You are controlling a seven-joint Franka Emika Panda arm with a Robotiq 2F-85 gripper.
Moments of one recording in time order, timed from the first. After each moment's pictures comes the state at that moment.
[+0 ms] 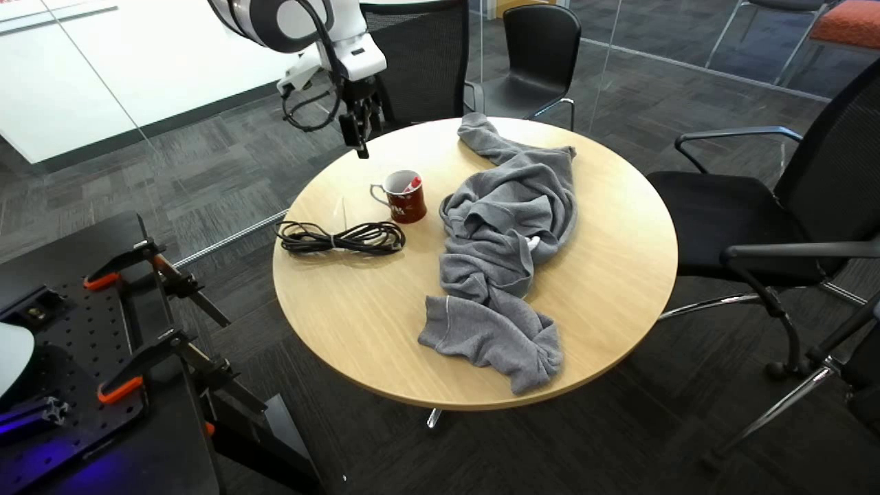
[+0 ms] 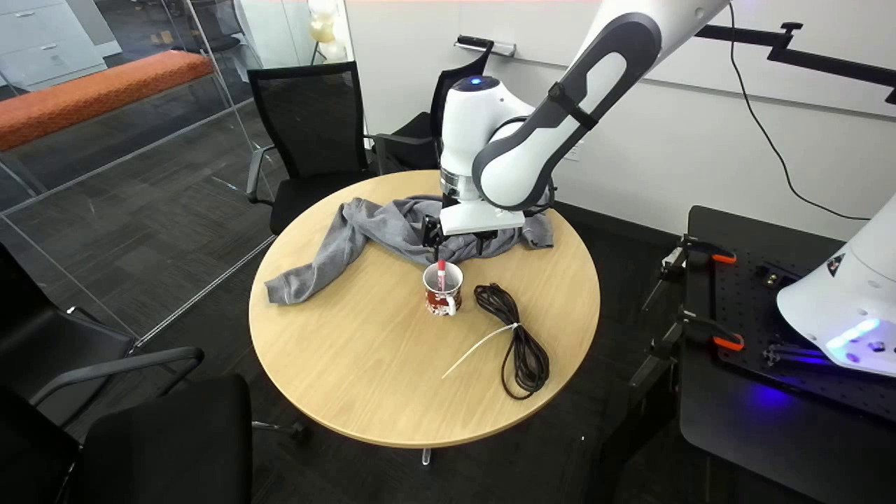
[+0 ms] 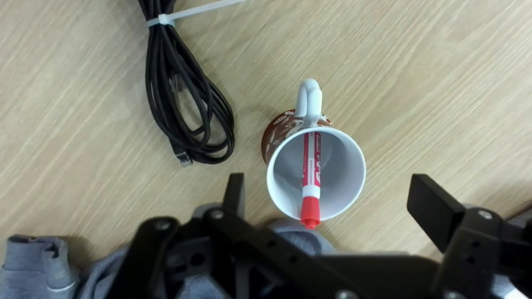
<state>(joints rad) 0.19 0.69 -0.03 -1.91 0.12 2.67 0.93</state>
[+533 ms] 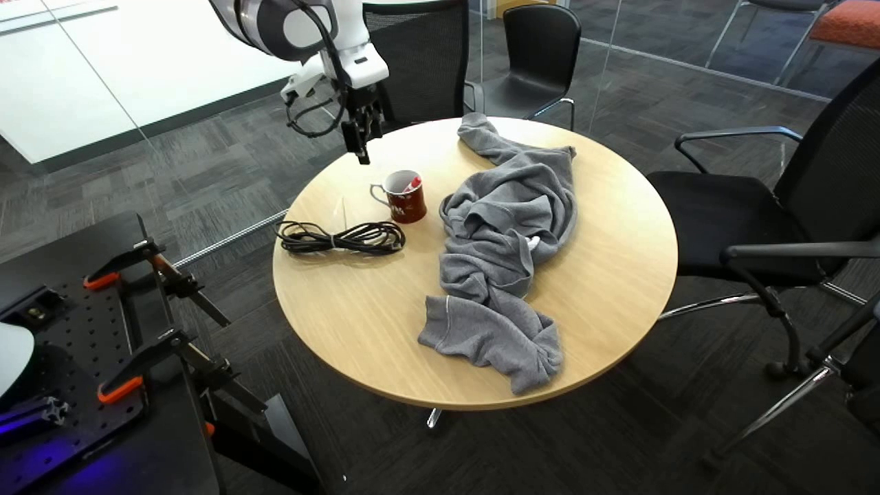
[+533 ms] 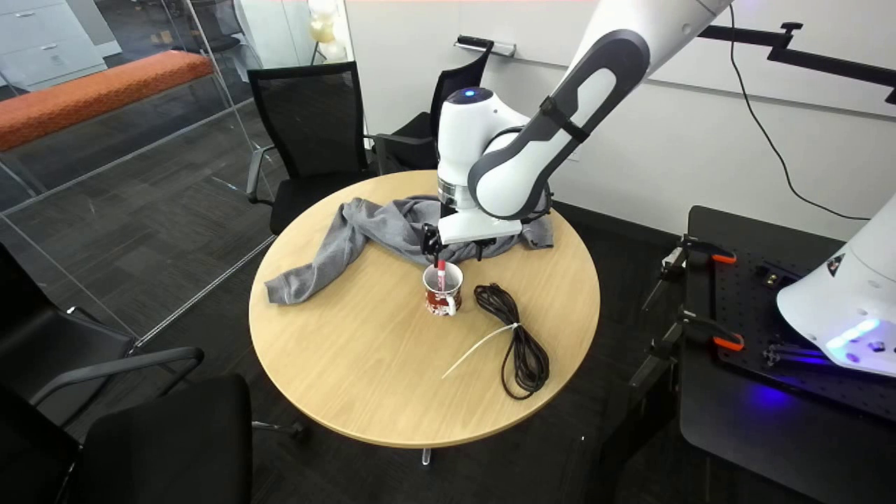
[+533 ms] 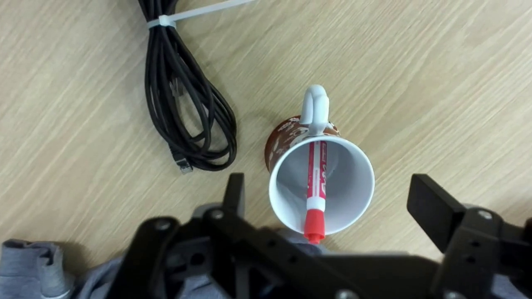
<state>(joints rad) 0.21 0.74 -0.04 -1.87 0.12 2.66 0.93</state>
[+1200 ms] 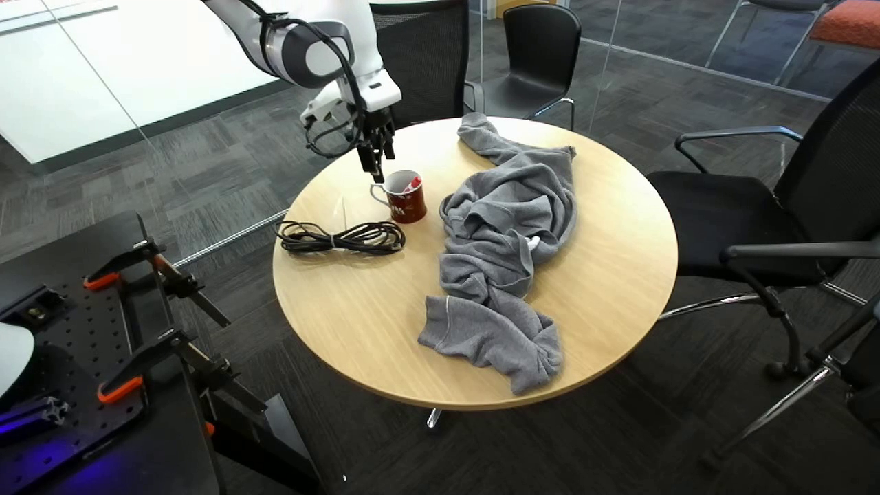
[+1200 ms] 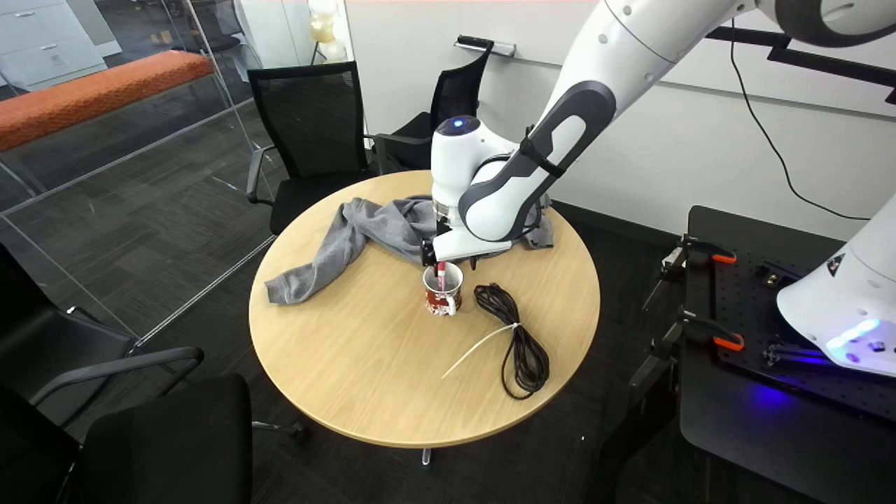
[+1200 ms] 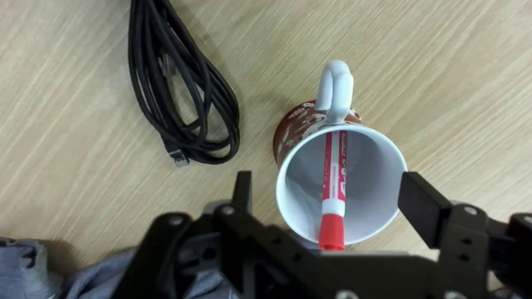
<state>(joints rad) 0.26 0.87 -0.11 -1.76 0.12 2.66 0.95</state>
